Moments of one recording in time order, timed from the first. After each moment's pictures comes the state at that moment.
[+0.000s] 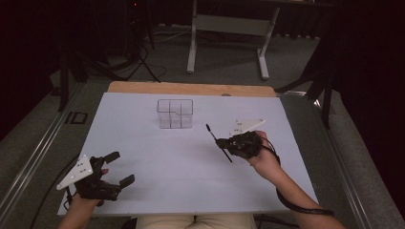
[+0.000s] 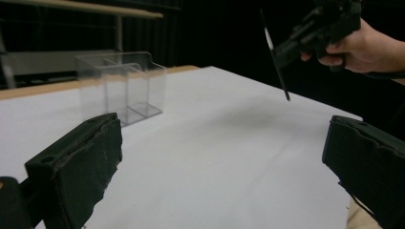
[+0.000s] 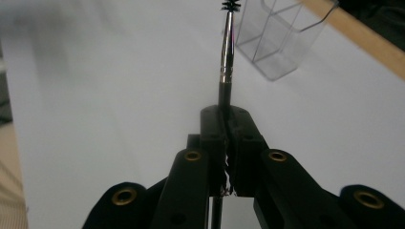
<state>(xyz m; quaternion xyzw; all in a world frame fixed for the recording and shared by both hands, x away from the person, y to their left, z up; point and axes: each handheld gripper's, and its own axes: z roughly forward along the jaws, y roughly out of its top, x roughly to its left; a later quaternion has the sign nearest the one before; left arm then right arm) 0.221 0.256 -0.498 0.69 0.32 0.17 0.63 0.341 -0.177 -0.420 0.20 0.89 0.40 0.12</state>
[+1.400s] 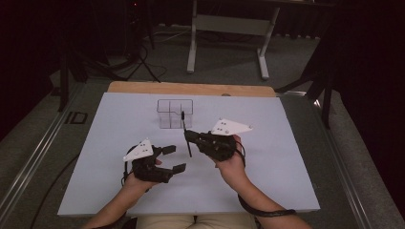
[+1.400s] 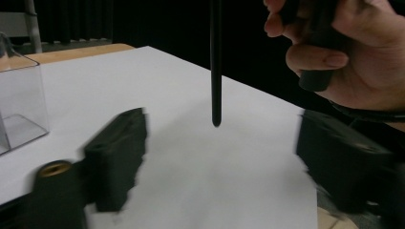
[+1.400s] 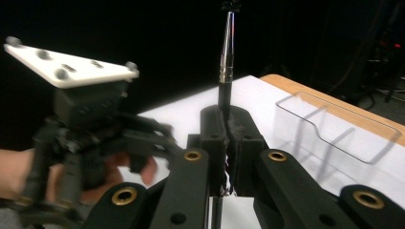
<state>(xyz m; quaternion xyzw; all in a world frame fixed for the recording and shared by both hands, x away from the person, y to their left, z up) 0.279 0.138 -0.489 0.73 0.27 0.07 0.62 0.313 -0.106 -0.407 0.22 0.77 0.59 0.10</state>
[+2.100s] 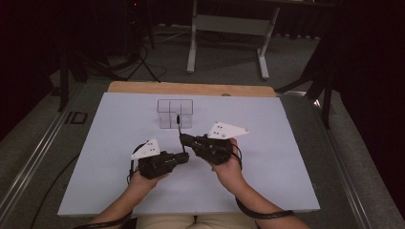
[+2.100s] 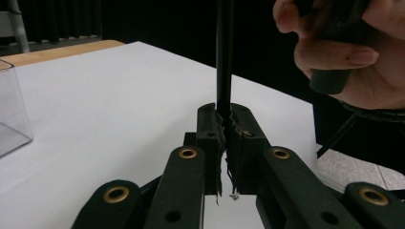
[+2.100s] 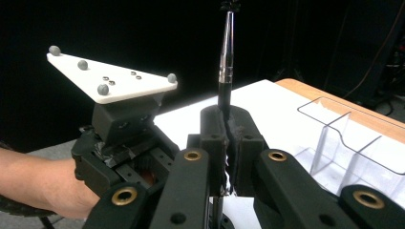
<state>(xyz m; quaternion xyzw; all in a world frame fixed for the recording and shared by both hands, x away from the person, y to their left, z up) 0.288 0.127 -0.492 0.75 0.25 0.05 0.61 0.305 -0.099 -0.409 0.20 0.77 0.60 0.09</state>
